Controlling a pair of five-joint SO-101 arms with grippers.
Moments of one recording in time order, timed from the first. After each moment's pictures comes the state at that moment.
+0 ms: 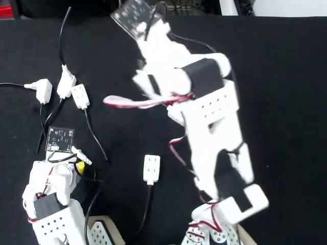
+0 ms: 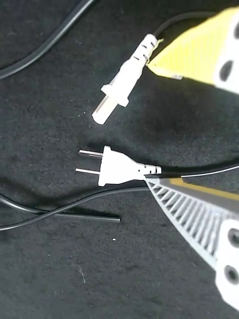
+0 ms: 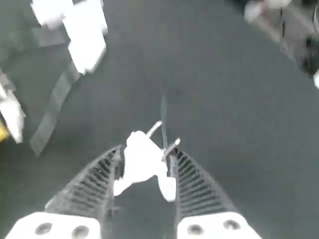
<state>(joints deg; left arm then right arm) -30.2 -104.0 96.0 65.7 -31.5 -25.2 0.5 -35.9 99.1 22.4</state>
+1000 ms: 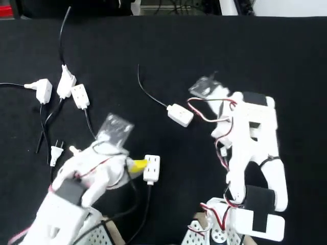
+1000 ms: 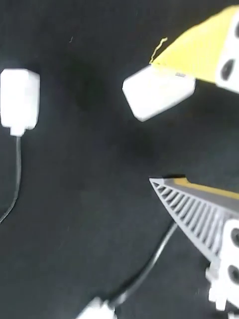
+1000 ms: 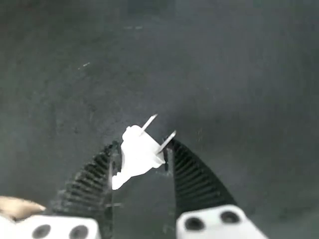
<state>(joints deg) 21.9 -72.6 73.5 58.2 -3.3 10.5 -9.5 30.6 73.9 50.6</state>
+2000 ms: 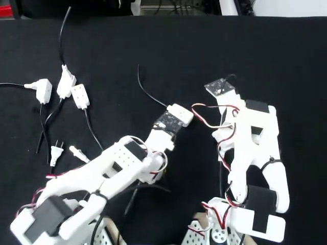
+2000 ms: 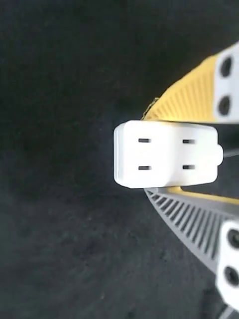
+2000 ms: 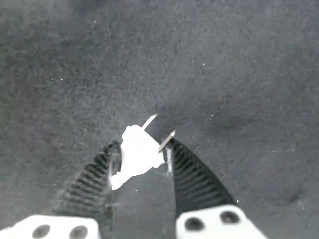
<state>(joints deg) 36.4 -17.0 53.1 47.1 1.5 12.7 -9.5 37.1 68.7 37.9</state>
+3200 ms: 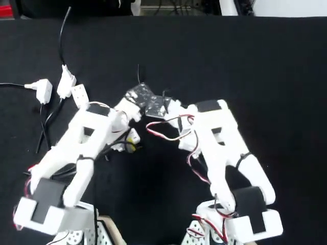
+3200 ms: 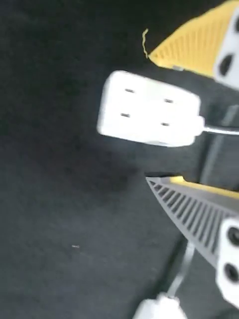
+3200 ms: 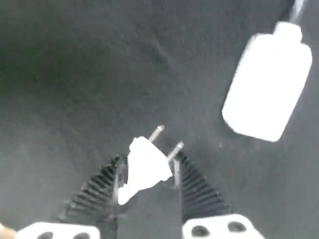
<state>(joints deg) 8.4 -9.4 38.0 52.1 -35.6 -13.3 -10.1 38.0 67.4 58.8</state>
